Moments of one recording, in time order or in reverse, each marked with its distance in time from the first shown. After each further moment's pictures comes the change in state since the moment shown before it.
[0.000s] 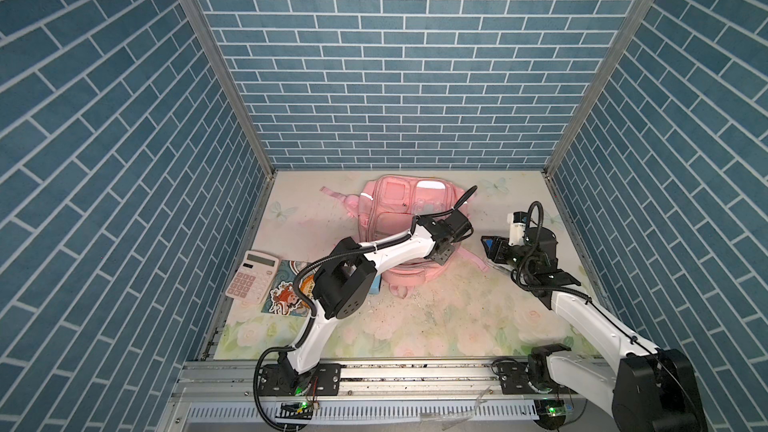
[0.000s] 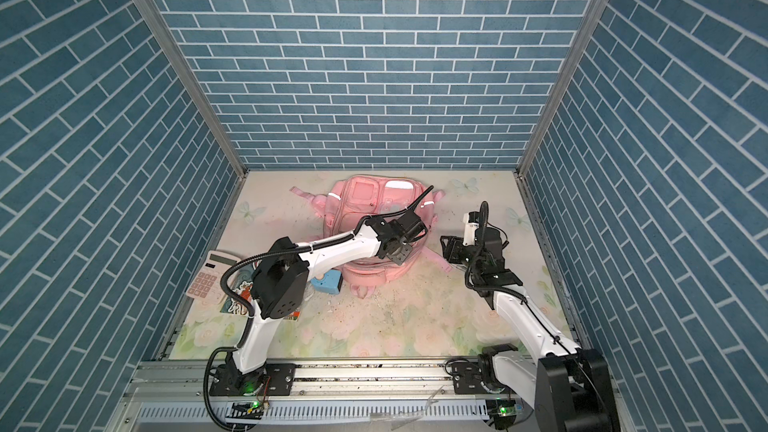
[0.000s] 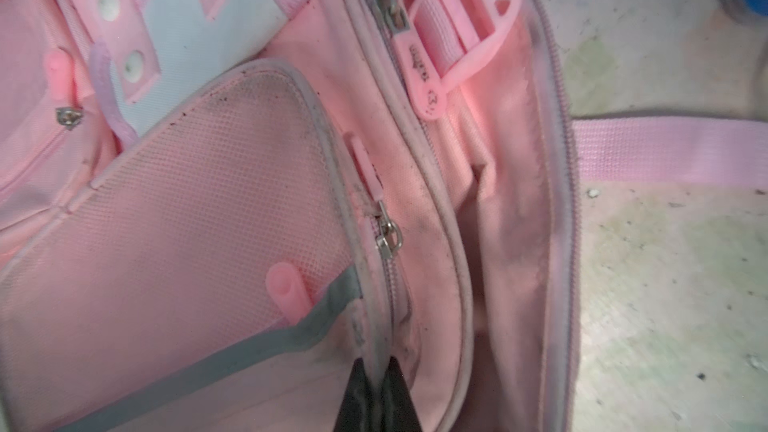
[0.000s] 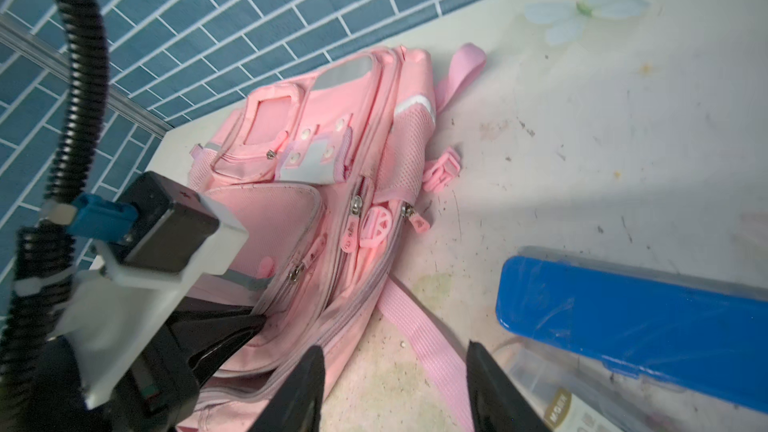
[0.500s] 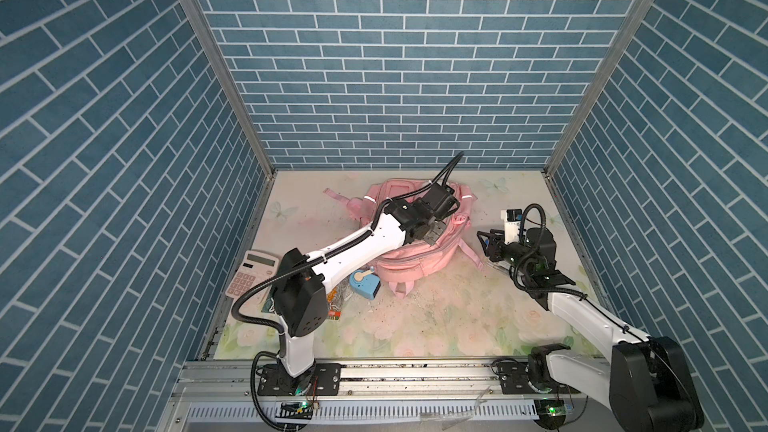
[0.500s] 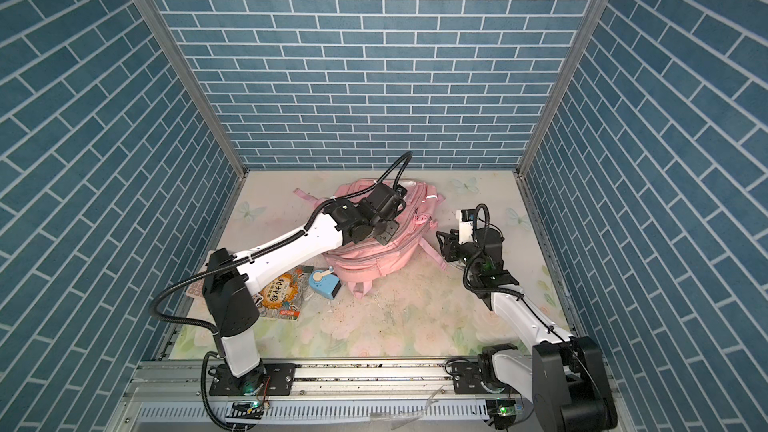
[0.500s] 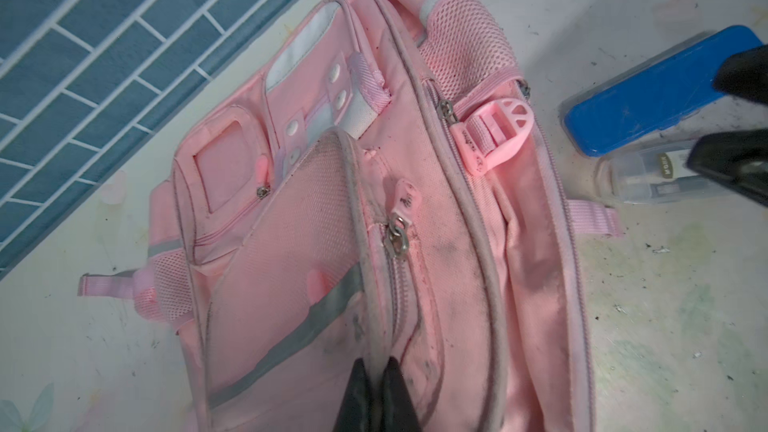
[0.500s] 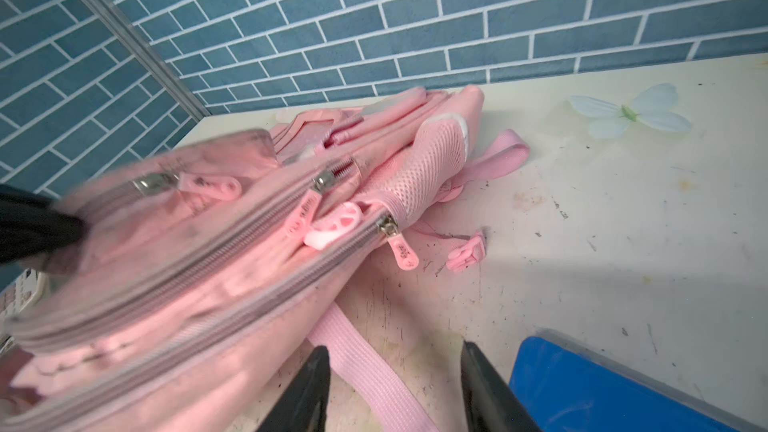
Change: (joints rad) left arm 0.060 -0.305 -0.043 -0.006 0.024 0.113; right arm 0.000 0.097 -0.039 0.227 -0.107 -0.162
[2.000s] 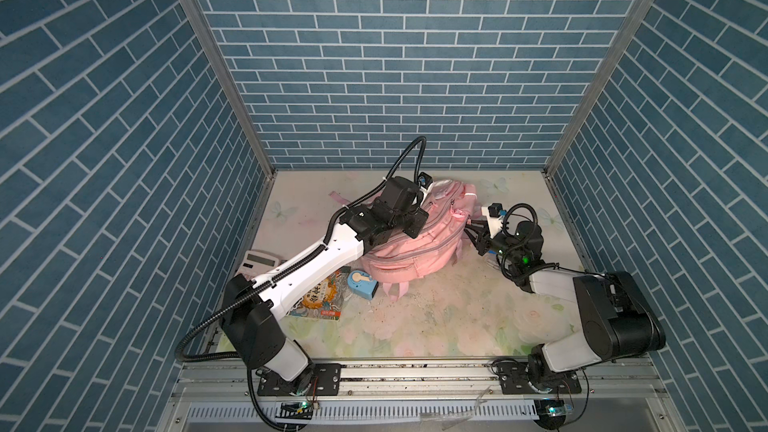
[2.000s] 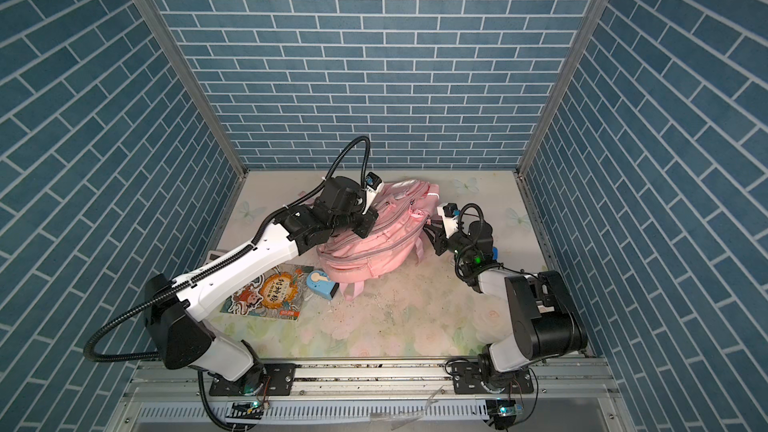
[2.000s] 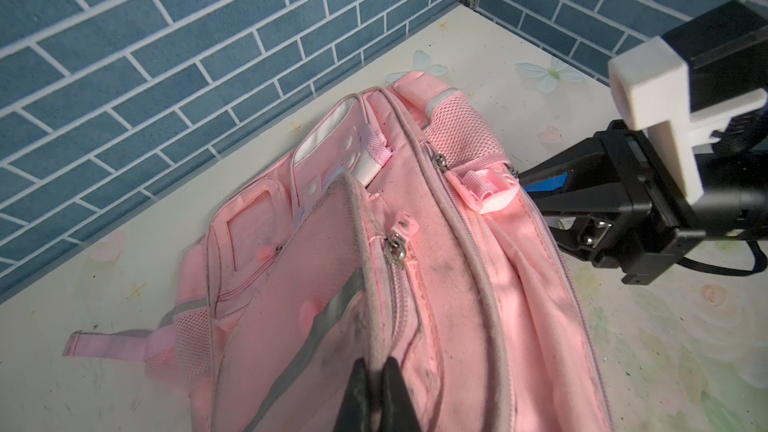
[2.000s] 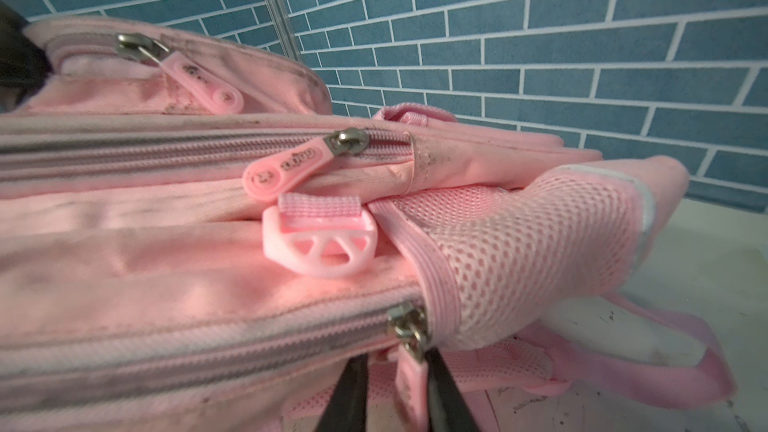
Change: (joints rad) left arm 0.098 -0.269 -0.258 0.270 0.201 0.050; right arm -0.003 0.359 0.029 0.552 -0.312 -0.119
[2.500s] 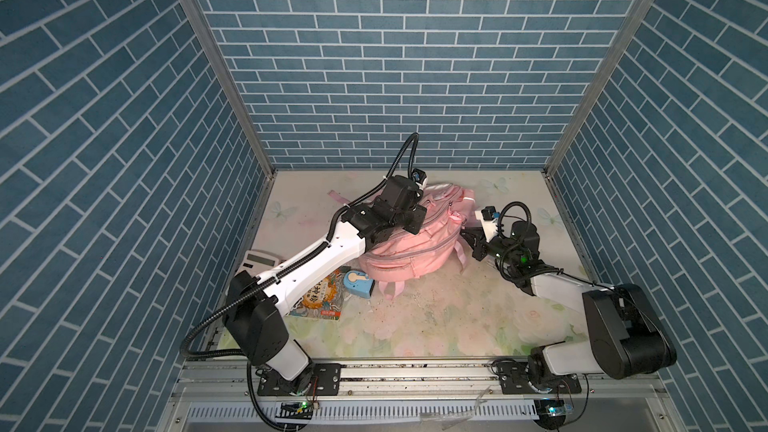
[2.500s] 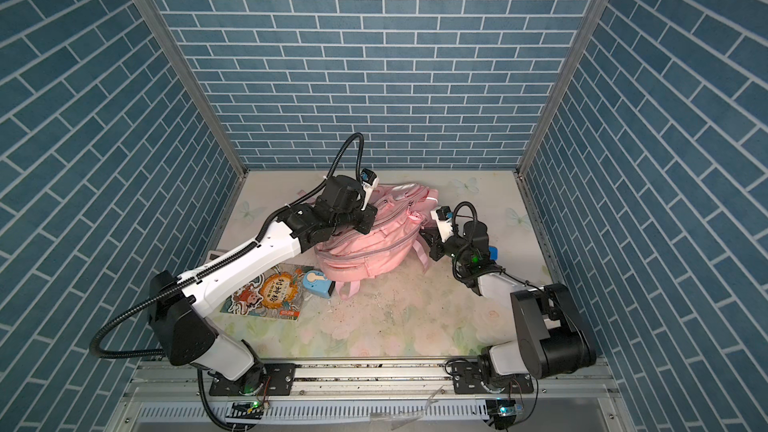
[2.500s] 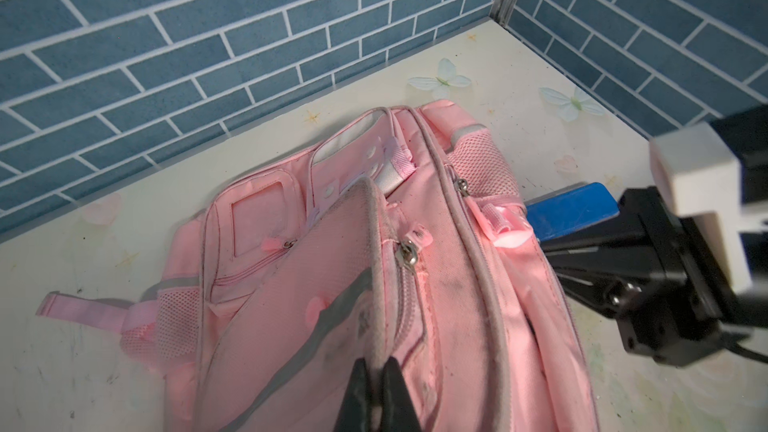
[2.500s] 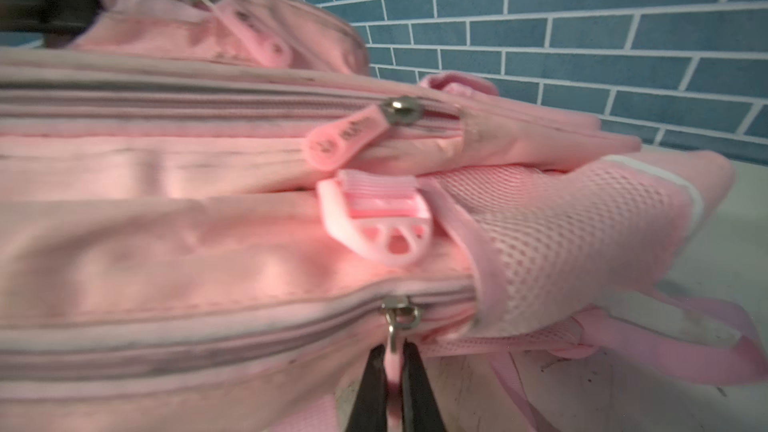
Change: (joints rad) left arm 0.013 0.035 0.003 0.023 -0.037 -0.145; right arm 0.096 -0.132 0.023 -0.310 0.066 -0.075
